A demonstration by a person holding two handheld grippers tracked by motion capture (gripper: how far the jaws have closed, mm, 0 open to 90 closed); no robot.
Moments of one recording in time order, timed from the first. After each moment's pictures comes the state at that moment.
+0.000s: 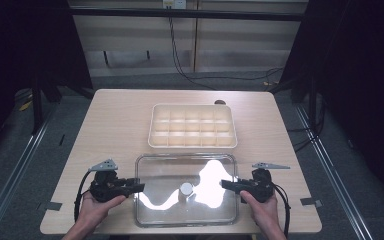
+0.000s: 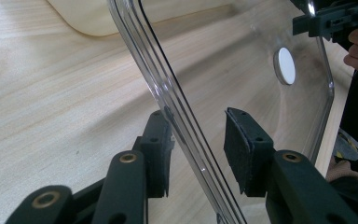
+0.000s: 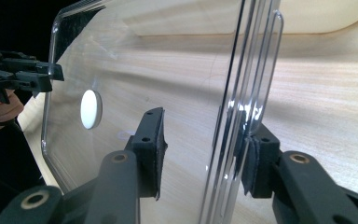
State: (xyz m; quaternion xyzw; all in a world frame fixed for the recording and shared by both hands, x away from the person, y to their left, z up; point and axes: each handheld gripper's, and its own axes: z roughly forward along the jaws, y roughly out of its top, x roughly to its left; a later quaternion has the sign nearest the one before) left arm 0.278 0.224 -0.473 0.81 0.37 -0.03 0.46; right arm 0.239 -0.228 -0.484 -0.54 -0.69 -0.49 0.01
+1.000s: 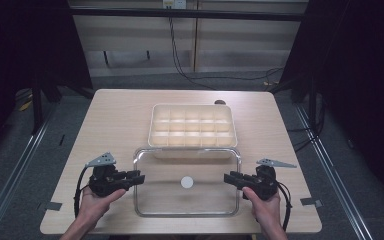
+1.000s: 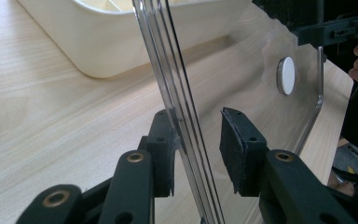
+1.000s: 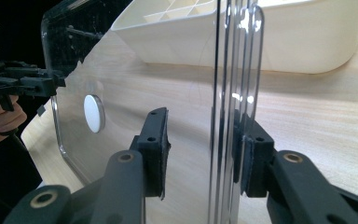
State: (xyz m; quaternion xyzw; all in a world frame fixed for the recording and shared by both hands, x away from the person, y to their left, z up) left arm 0.282 0.220 -0.452 0.79 0.36 0.00 0.49; right arm 0.236 -0.229 -0.462 -0.53 -0.68 -0.51 -0.02
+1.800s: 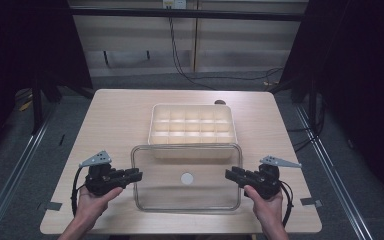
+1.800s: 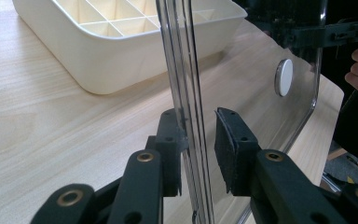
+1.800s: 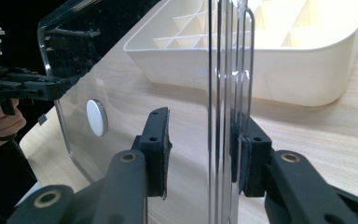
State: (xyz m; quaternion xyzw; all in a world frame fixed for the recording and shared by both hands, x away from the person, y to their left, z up) left arm 0.279 0.224 -0.441 0.78 0.36 0.01 0.51; right arm 0.230 -0.227 -0.442 -0.51 -0.67 -0.53 -0.06
